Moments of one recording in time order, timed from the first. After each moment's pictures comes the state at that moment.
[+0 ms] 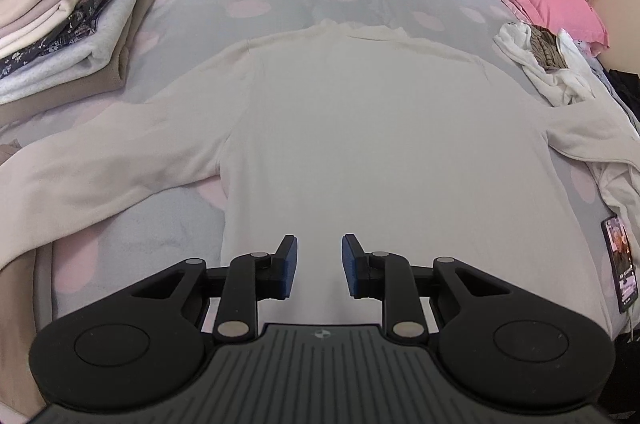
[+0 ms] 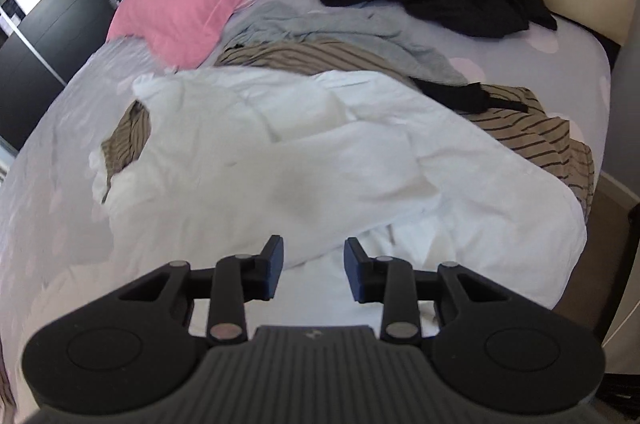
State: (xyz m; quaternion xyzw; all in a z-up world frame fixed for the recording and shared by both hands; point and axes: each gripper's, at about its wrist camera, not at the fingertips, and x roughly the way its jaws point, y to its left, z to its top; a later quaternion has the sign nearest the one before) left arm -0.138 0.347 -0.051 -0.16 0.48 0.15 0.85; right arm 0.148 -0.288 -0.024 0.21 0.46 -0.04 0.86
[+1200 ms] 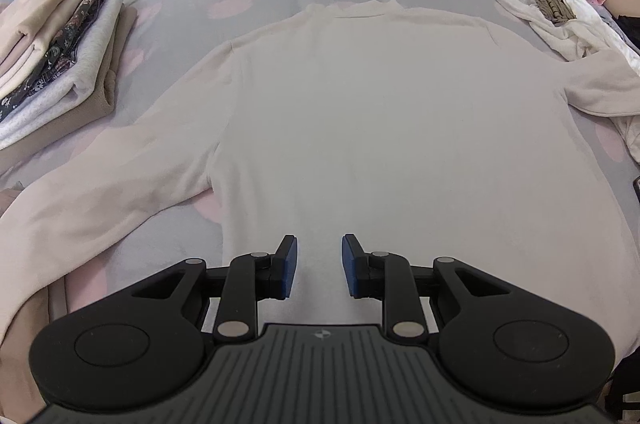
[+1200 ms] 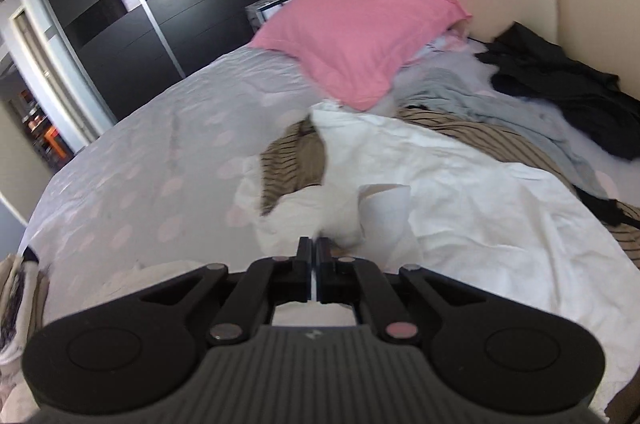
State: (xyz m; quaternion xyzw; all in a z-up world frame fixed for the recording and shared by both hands) left arm -0.117 0.329 -0.058 -0.08 0.51 0.15 0.84; right arm 0.132 -0.135 0.060 0.12 0.37 0.16 0.91
